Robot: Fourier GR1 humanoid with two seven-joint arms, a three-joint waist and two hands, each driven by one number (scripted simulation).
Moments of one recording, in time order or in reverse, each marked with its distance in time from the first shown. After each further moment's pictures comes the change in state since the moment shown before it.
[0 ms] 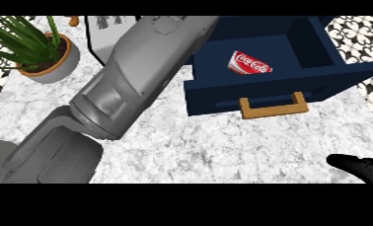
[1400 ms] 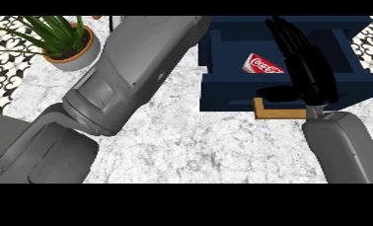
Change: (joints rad) left arm -0.021 0.018 0.035 0.030 0.088 -0.036 -0.070; right arm -0.355 -0.081 0.384 0.711 0.837 -0.185 -0.275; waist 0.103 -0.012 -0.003
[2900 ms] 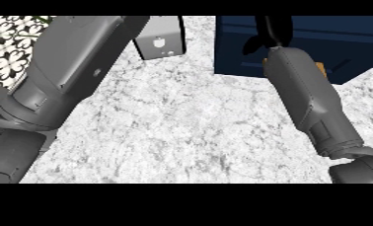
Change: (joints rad) left arm 0.216 0.217 -0.024 -0.313 -0.076 -0.079 0.182; right arm -0.630 0.098 -0.177 1.086 0.243 -0.566 -0.110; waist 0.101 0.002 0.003
